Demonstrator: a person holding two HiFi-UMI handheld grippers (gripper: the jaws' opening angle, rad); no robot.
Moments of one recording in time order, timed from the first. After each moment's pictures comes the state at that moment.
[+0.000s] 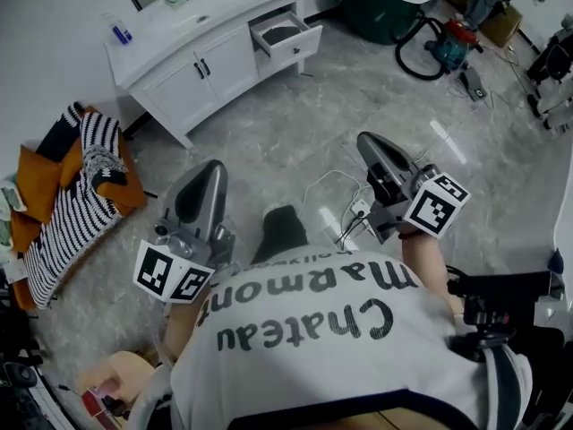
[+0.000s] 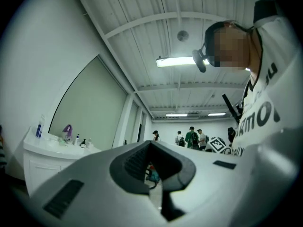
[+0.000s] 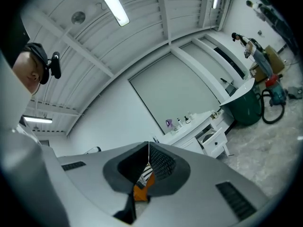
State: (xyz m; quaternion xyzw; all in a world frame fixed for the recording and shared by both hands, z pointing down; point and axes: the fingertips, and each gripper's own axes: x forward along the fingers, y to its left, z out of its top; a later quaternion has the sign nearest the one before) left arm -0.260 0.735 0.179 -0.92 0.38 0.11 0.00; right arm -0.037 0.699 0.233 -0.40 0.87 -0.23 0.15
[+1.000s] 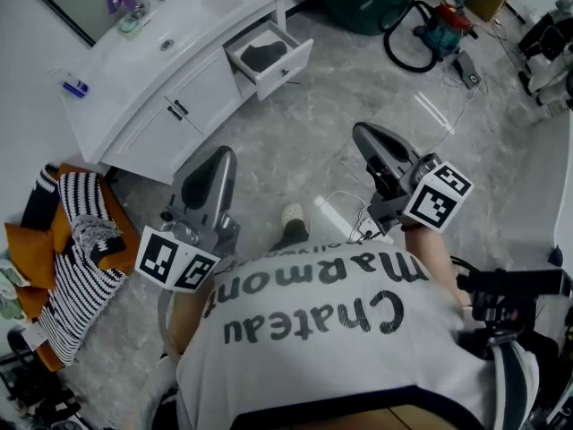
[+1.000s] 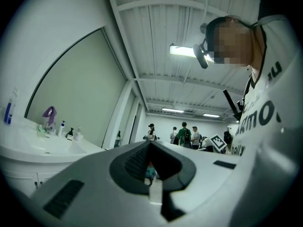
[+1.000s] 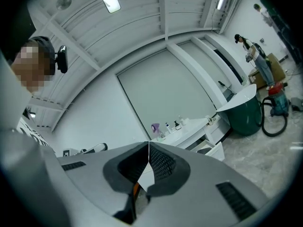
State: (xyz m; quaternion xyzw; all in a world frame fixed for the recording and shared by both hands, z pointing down) left arm -0.237 0.410 0.182 -0.95 0.30 0.08 -0.06; right arm -0.041 0.416 0.222 -0.45 0.85 -0.23 0.12
